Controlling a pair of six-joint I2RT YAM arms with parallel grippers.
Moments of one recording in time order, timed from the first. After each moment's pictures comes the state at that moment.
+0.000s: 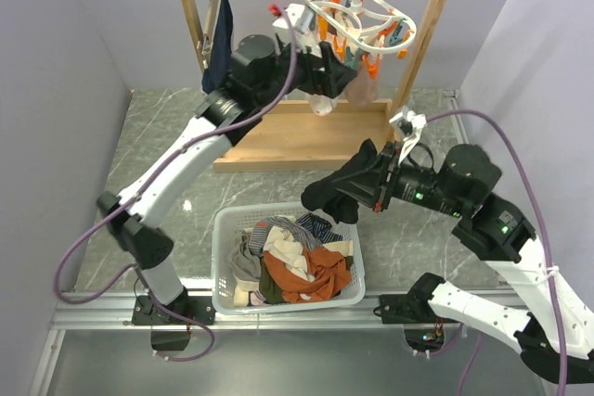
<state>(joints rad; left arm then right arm) -0.72 1.75 2.00 -0.23 0.16 -0.38 0.75 0.80 1.22 -0.52 -0.37 0.44</state>
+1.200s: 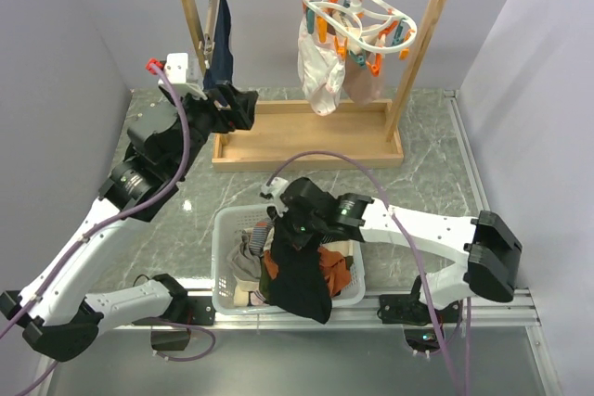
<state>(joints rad) -0.66 1.06 1.38 -0.27 -0.32 -0.33 1.09 1.41 1.02 -0.42 -0.12 0.24</state>
